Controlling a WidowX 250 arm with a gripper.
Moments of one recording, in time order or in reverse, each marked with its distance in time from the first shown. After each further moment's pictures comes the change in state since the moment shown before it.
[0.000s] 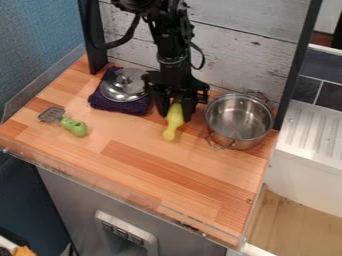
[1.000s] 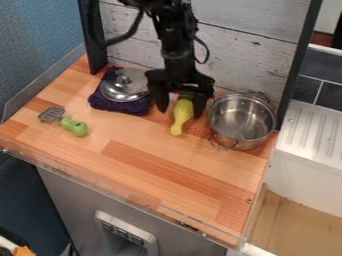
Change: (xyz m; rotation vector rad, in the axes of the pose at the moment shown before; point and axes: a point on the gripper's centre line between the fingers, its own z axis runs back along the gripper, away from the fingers) arm 0.002 -0.003 0.015 -0.021 -0.017 0.051
